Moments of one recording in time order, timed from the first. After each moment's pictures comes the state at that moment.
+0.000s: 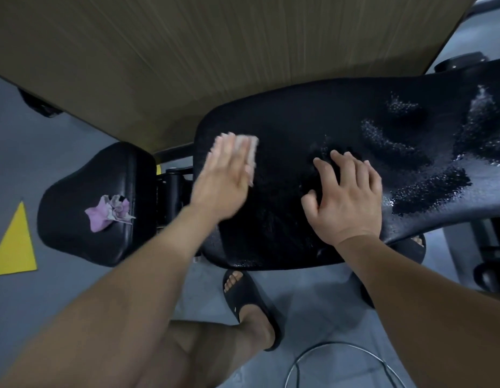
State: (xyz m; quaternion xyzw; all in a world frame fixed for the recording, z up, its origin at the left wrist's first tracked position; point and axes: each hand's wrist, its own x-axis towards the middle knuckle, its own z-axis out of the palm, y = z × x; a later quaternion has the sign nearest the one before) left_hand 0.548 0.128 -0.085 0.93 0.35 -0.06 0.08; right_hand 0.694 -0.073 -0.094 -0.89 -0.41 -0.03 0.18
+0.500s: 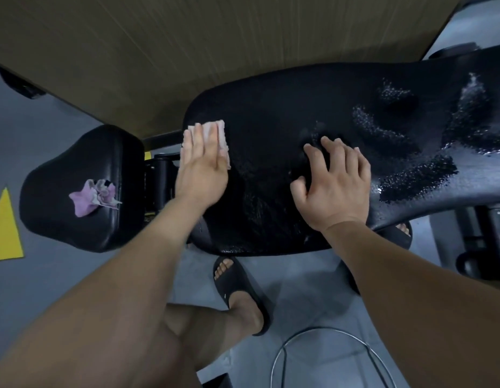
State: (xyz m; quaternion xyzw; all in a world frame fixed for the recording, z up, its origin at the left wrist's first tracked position) left_hand 0.538 0.127 -0.090 0.87 0.47 -0.04 0.13; right_hand 0.694 -0.073 -0.096 -0.89 -0.41 -0.03 0.18
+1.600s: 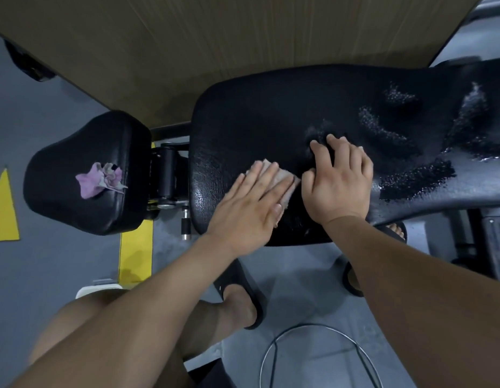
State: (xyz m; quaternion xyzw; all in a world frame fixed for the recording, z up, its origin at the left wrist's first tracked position) left_hand 0.524 0.014 -0.074 0.95 0.26 -0.12 0.09; right_hand 0.695 -0.074 -0.100 -0.89 -0.42 -0.07 0.18
